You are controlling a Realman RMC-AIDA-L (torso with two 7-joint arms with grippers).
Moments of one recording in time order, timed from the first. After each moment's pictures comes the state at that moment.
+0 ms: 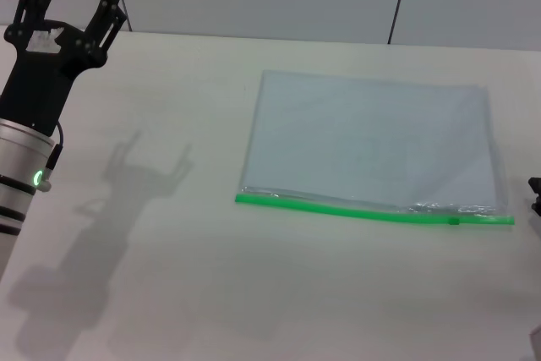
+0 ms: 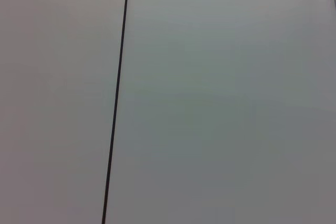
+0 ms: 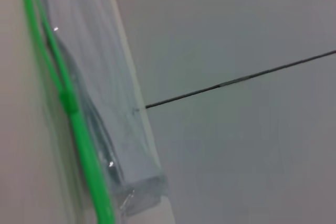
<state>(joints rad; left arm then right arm) -0.54 -2.04 0.01 -0.16 1.42 1.56 -0.24 0.27 2.04 -2.49 -0.23 0.91 -1.13 -1.17</state>
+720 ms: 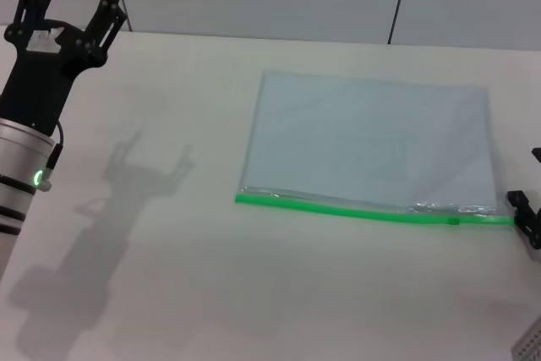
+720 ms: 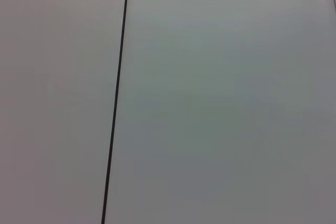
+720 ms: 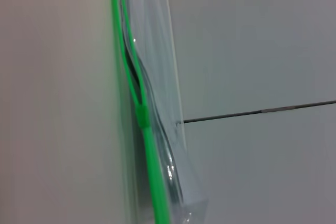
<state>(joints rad) -0.54 -2.04 0.01 -0.16 1.42 1.56 -0.24 0.28 2.04 -2.53 -0.26 0.90 -1.05 -1.32</state>
